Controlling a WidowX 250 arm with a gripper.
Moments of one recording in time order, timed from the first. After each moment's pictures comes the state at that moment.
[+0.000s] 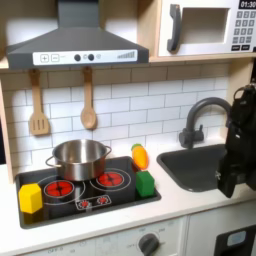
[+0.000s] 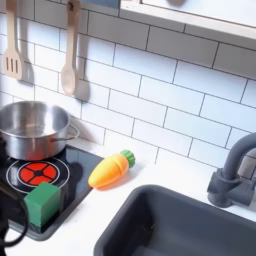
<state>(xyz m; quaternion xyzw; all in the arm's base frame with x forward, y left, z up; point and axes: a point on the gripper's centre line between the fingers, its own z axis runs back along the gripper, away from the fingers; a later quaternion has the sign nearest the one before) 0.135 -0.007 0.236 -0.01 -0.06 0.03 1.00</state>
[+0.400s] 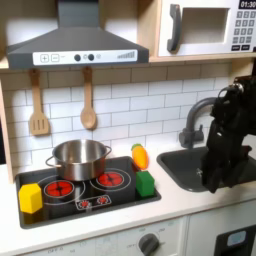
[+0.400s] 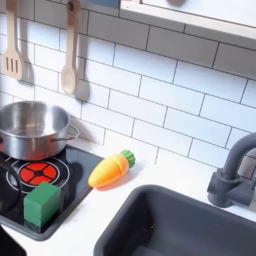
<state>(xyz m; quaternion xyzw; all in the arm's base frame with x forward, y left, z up) 0.154 0.017 0.236 0.00 -0.08 0.06 1.00</state>
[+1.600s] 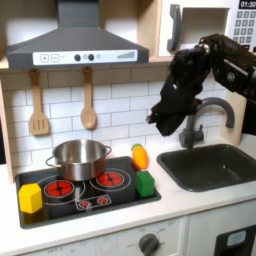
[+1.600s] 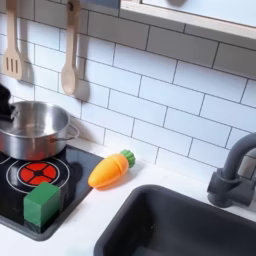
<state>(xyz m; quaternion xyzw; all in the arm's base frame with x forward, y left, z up) 0.234 0.077 0.309 0.03 -0.26 0.09 0.96</state>
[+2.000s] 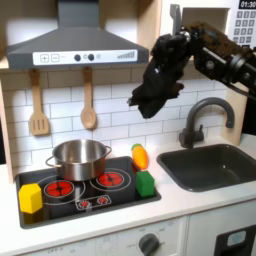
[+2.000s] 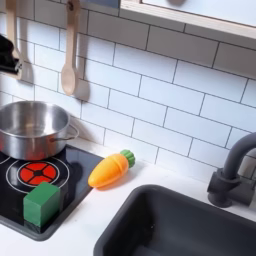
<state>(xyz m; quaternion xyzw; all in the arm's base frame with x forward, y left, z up) 0.266 0.096 0.331 0.02 -0.31 0.08 0.95</state>
